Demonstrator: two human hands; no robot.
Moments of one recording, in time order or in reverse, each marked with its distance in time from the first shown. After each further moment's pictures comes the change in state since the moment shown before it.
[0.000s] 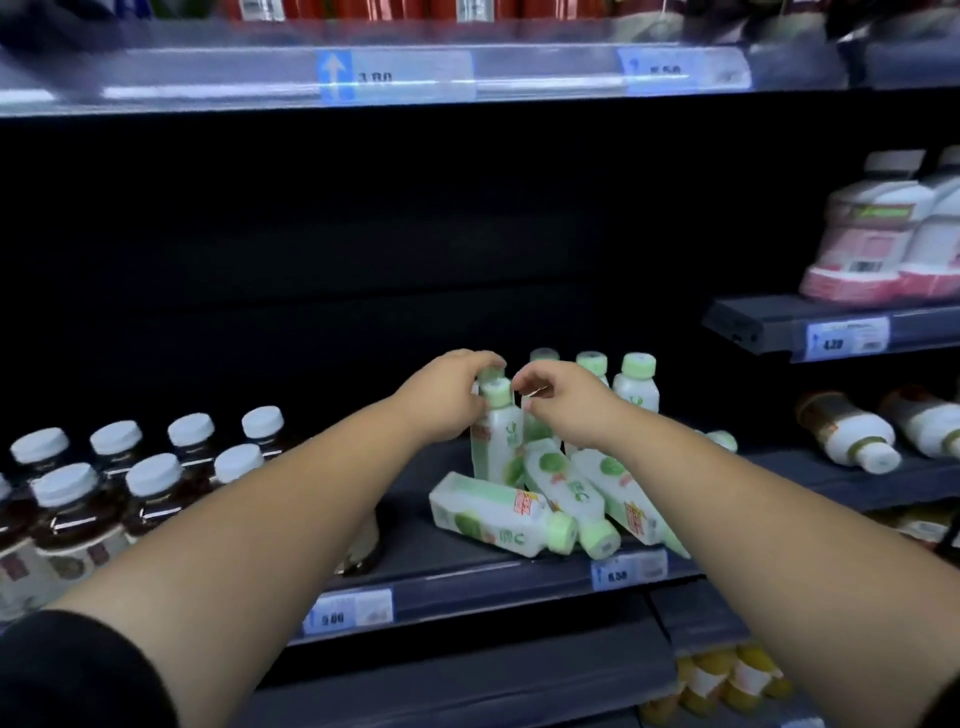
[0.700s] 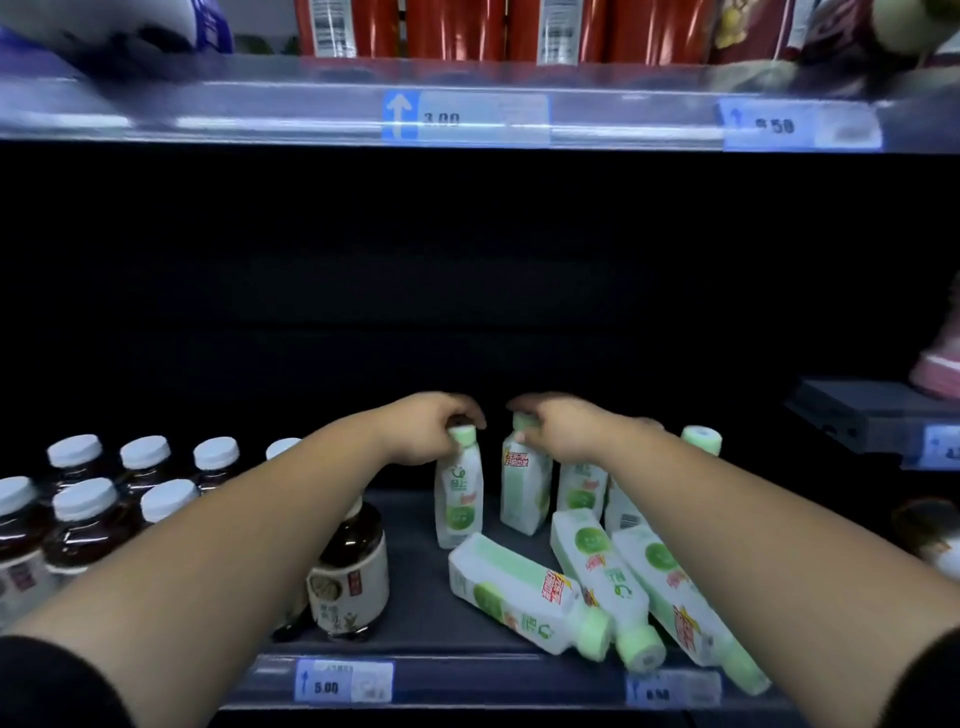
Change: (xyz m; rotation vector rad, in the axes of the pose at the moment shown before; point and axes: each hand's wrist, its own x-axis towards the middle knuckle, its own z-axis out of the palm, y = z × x) left_hand 0.009 -0.058 -0.037 0.002 -0.166 -0.130; right_hand 0.101 -0.012 0.014 -0.556 -0.320 -0.067
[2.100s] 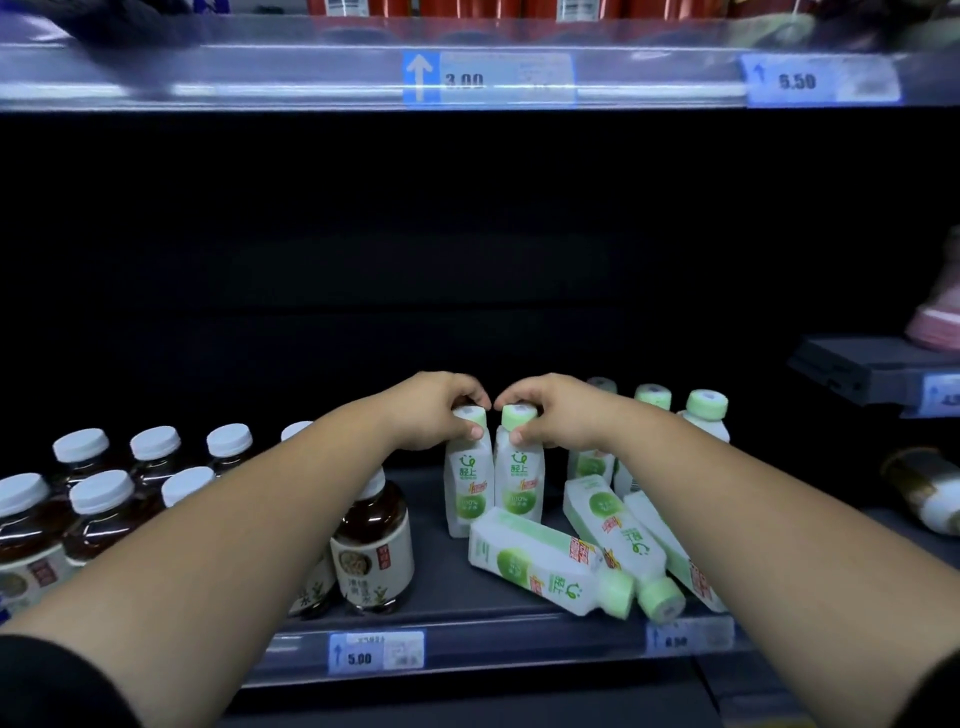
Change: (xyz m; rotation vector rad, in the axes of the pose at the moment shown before) left_hand -0.019 -0.002 -0.004 -0.047 0.000 -0.021; right_hand -0.033 -0.027 0.008 0.358 0.002 -0.054
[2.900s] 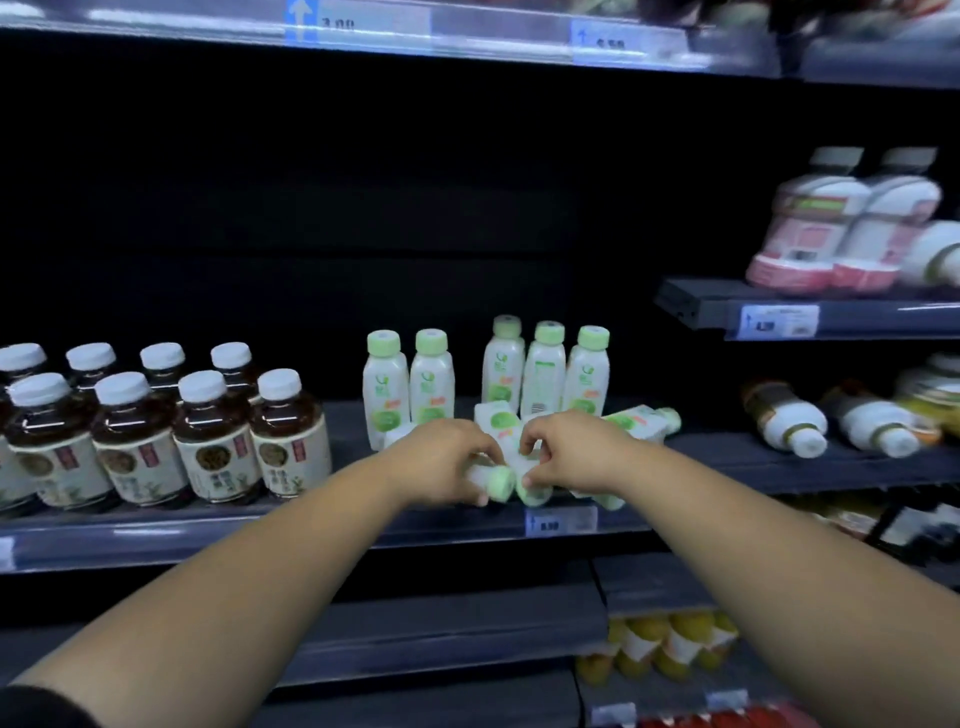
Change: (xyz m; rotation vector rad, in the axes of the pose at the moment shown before) left_hand -0.066 0.094 0.142 0.188 -0.069 0.239; right_hand -0.160 0.069 0.018 -0.435 -0.053 0.144
